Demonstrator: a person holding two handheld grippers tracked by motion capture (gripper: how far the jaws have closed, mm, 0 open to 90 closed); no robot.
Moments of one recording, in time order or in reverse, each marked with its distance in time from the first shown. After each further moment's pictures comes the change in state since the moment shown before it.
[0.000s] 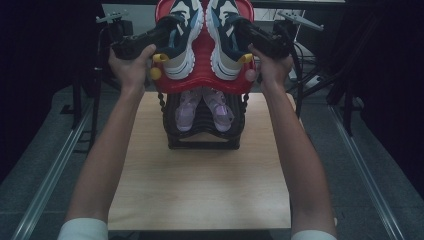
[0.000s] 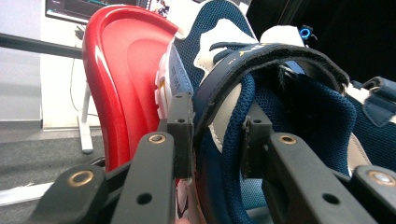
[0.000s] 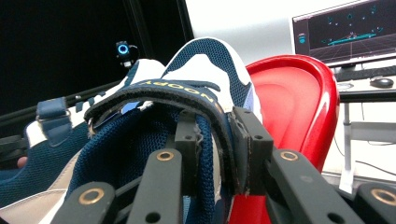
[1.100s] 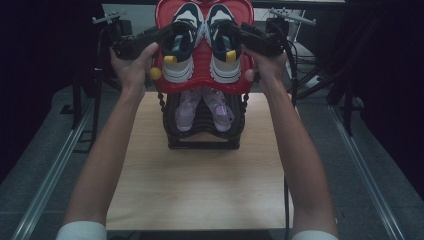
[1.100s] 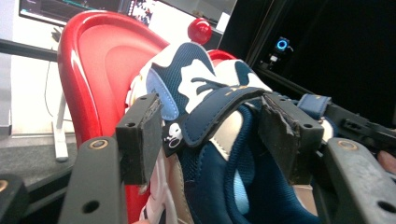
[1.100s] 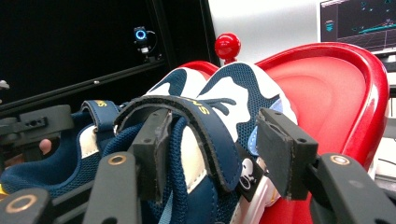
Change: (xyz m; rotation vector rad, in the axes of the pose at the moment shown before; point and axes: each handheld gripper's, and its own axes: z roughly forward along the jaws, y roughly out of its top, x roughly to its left) left arm -0.002 0.003 -0.007 -0.038 -0.088 -0.033; right arm 0.003 0.001 0.012 0.057 0.078 -0.014
